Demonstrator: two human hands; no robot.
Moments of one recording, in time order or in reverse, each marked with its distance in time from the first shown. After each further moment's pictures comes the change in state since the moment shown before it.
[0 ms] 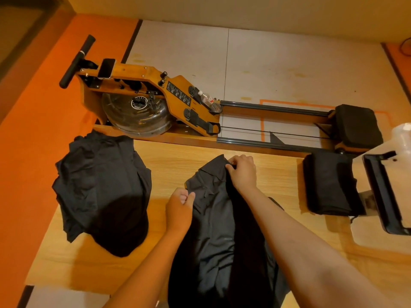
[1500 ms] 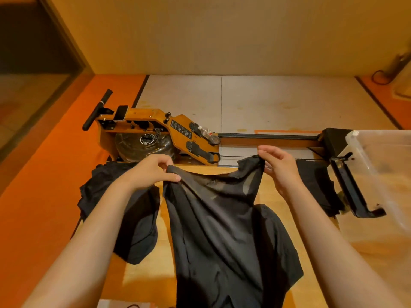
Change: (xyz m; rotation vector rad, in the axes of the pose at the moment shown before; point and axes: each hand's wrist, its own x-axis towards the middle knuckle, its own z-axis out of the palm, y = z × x) left_hand 0.017 0.144 -0.146 0.400 -0.507 0.398; right_hand -0.073 -0.021 -0.164 1.086 0.053 0.113
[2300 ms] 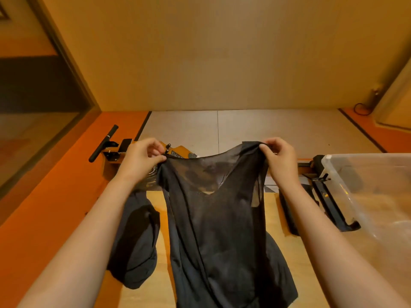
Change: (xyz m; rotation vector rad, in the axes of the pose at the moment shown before) left_hand -0.025 0.071 -0.040 0.121 0.607 0.183; right_hand -0.017 -0.079 -0.006 -0.440 0.219 -0.533
